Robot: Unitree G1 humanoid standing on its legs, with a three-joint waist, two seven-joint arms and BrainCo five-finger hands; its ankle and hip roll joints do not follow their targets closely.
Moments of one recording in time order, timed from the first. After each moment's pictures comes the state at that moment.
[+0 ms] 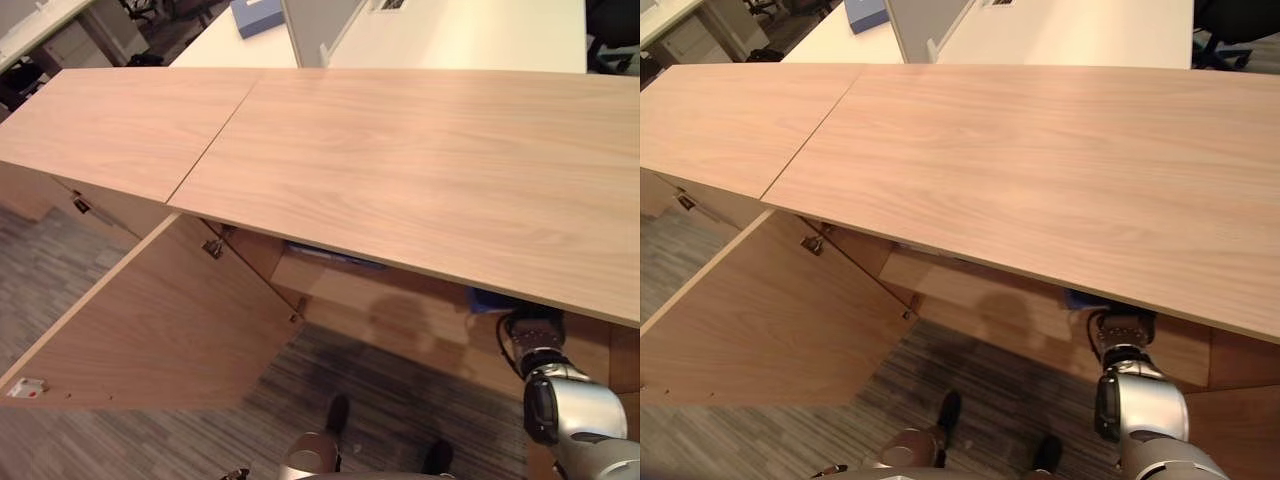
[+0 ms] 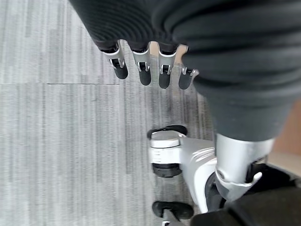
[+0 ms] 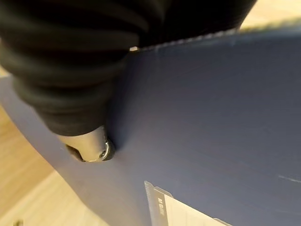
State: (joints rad) left arm 0.30 0.36 -0.34 0.92 -0.01 -0.18 -0.15; right arm -0.65 -0.49 -0.28 1.31 1.33 -0.24 -0.16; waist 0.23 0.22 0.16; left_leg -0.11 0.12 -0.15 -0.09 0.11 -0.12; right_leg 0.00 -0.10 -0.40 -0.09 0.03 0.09
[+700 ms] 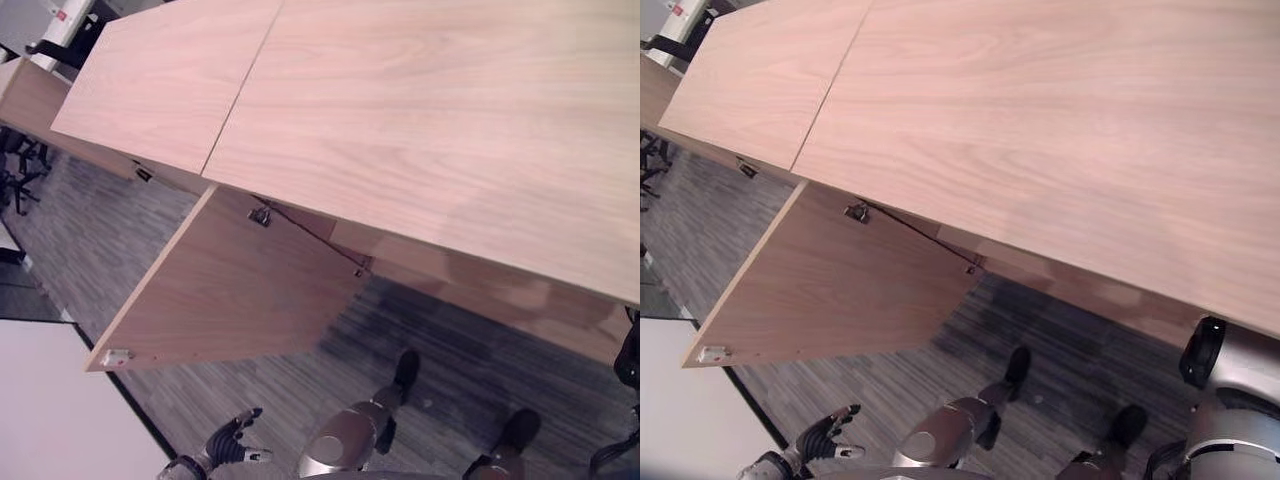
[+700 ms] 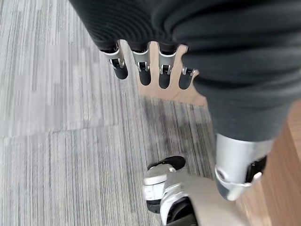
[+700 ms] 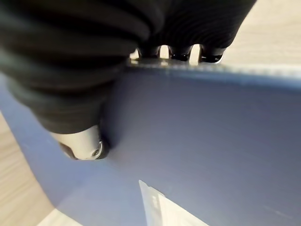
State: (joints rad) left arm 0.28 0.57 -0.44 0.54 -0.15 -0.25 -0.17; right arm -0.94 -0.89 -0.31 1.46 1.40 -0.28 -0.26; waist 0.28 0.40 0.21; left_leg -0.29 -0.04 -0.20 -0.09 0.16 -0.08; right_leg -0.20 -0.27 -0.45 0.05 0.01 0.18
